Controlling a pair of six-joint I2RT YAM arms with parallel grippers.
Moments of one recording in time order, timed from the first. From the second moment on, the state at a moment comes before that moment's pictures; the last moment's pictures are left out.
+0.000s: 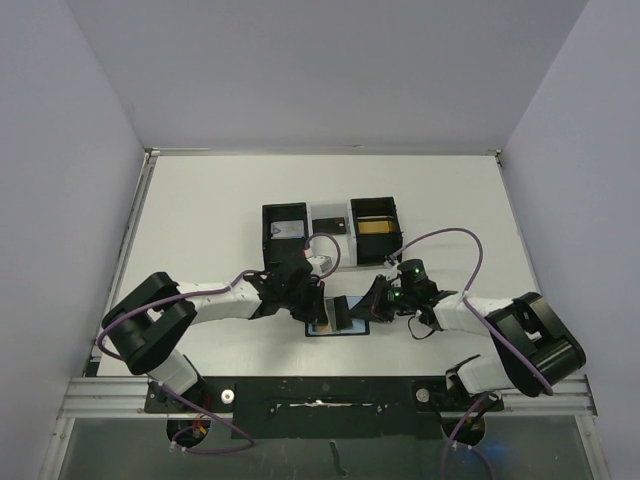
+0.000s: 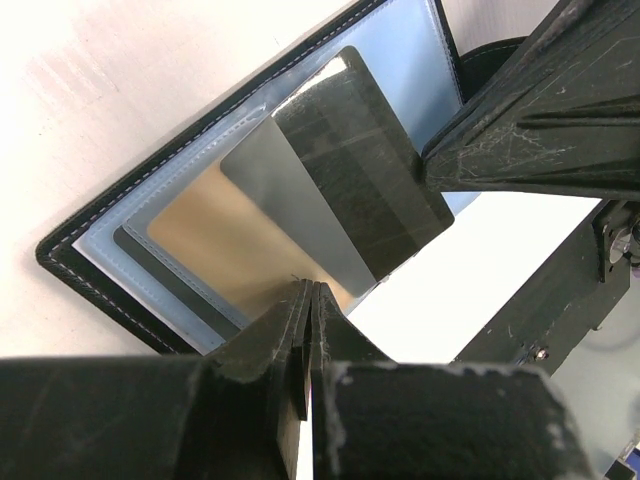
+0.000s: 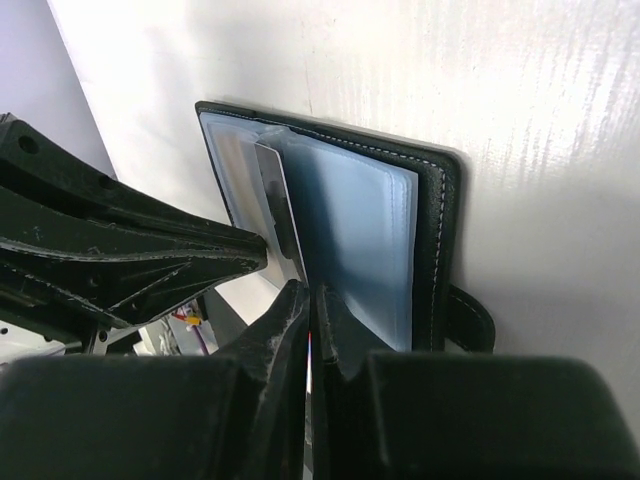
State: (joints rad) left arm -0.87 1.59 0.71 -0.01 0.28 -0.60; right arm 0.48 1.39 0.35 0.24 -0.56 0.95
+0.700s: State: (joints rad) left arm -0.87 1.62 0.73 0.00 0.30 -0.59; right arm 0.48 1.45 0.34 0.36 -0.62 0.96
